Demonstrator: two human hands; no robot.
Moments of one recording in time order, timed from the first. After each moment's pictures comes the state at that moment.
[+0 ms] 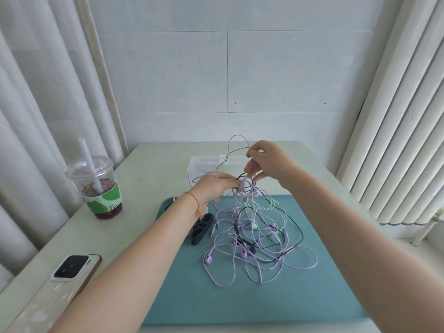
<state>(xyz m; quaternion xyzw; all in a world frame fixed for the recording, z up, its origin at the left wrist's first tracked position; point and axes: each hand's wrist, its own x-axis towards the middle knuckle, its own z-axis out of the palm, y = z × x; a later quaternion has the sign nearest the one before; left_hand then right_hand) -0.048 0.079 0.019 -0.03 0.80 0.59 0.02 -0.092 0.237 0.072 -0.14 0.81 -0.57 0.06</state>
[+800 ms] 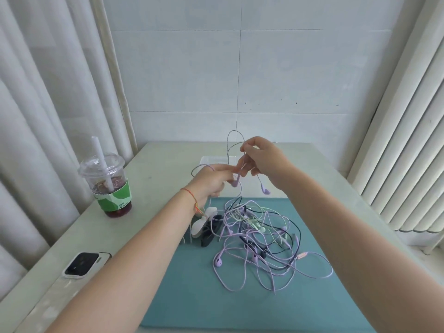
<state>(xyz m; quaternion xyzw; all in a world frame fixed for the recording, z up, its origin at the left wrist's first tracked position) -0.049 0.052 0.028 -0.05 0.75 0.66 -0.01 -0.090 0.200 0.075 -0.19 0.77 -0.61 0.07</state>
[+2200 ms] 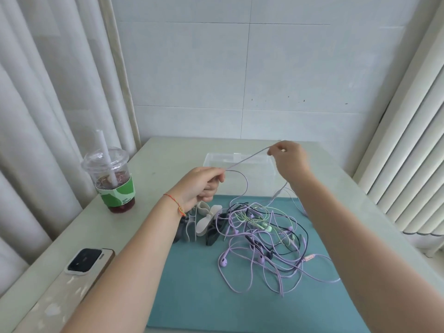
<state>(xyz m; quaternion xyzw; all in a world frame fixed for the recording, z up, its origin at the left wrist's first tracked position) -0.029 0.011 0.021 0.00 0.73 0.69 0.03 -0.111 0.218 0.059 -0.06 0.87 -0.47 -0.13</state>
